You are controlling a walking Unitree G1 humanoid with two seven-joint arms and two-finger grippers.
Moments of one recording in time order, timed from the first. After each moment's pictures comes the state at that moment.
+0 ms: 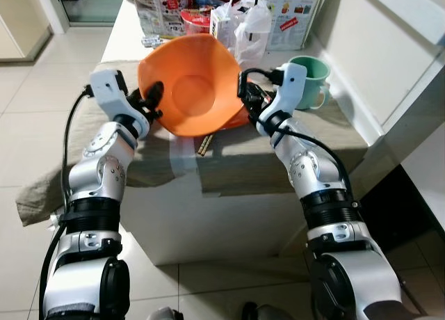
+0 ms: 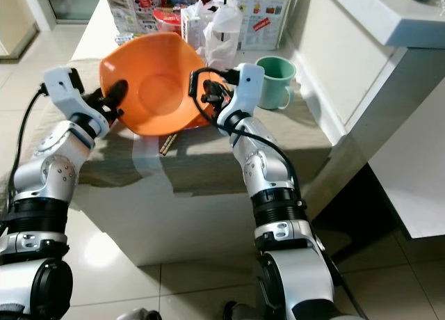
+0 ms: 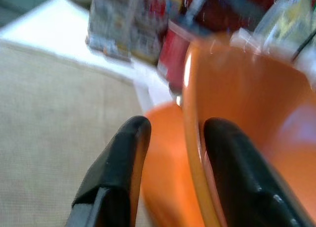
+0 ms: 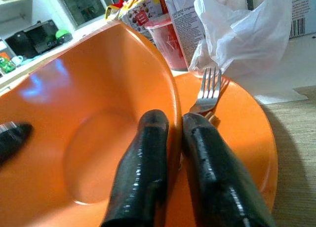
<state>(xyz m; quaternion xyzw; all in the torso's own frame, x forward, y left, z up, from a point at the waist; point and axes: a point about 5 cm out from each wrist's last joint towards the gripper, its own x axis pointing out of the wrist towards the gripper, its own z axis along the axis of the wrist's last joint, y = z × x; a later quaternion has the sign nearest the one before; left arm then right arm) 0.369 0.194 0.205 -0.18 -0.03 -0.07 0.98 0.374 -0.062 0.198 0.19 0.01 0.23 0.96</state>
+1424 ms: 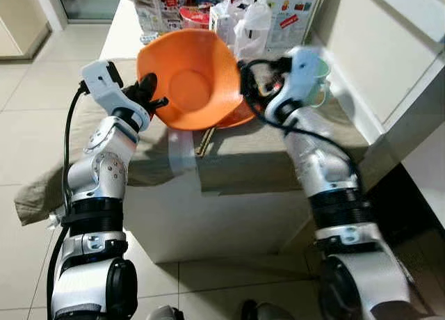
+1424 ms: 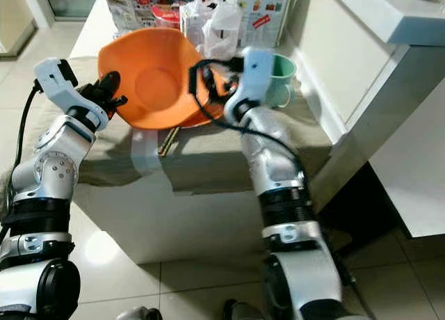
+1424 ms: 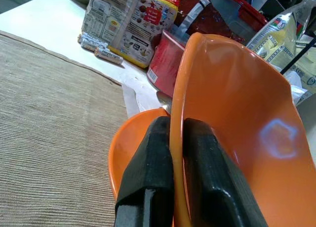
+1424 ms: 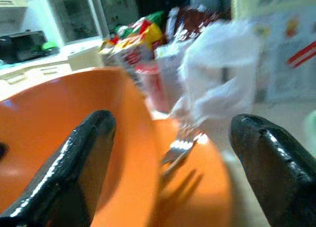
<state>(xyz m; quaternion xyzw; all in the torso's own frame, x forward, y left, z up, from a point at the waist) 0.366 0.185 0.214 -0.23 -0.04 -0.08 0.97 0.374 -0.088 0.233 0.11 -0.09 0.19 0.97</state>
